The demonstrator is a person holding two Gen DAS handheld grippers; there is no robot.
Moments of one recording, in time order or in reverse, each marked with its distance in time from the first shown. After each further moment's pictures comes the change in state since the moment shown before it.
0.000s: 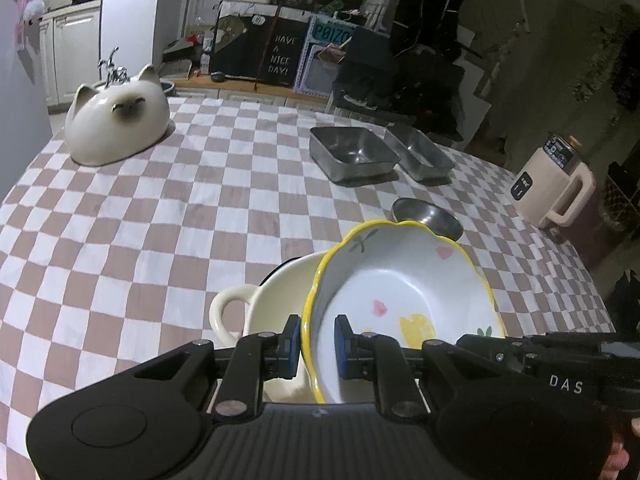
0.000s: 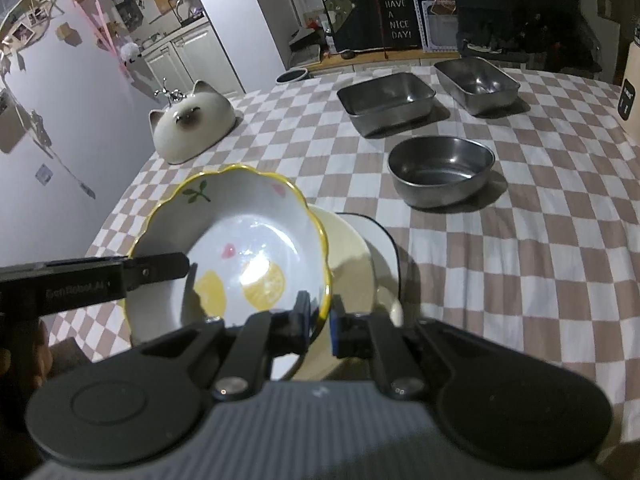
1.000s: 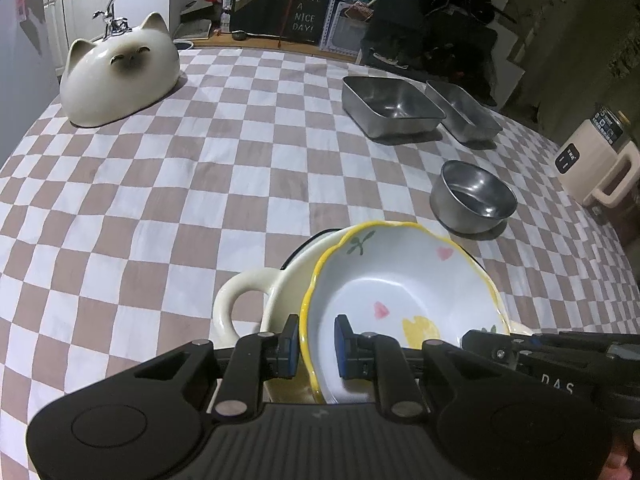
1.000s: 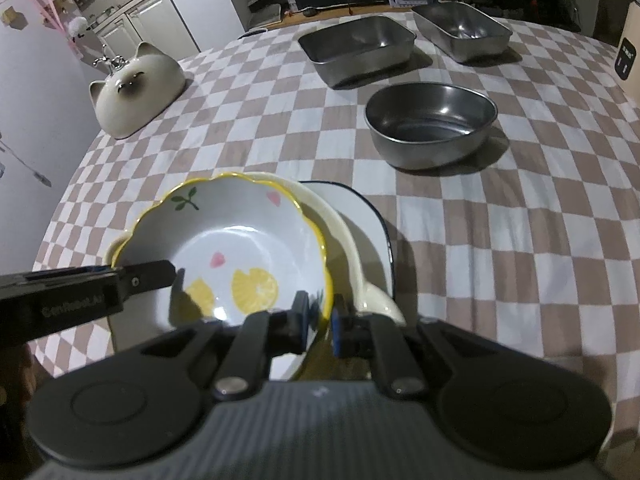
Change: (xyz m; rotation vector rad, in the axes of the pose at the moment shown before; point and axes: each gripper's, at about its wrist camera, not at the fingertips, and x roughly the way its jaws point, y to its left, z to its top) left arm 0.055 0.009 0.008 -0.019 0.129 0.079; right arm 0.055 0.001 0.014 0.067 0.128 -0.108
